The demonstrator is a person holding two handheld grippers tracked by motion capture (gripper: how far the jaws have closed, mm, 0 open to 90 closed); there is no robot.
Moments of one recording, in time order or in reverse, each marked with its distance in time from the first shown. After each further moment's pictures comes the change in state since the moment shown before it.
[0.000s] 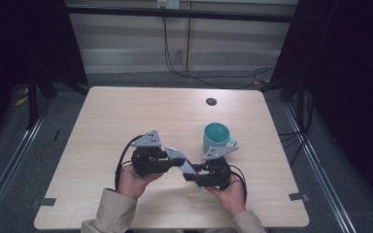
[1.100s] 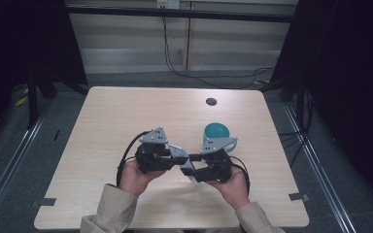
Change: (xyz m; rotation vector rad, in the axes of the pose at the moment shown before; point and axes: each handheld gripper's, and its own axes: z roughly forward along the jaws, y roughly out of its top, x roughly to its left) left arm -0.004 0.016 0.007 0.080 0.017 0.028; right arm 0.013 0.039 -0.016 0.002 -0.008 -0.135
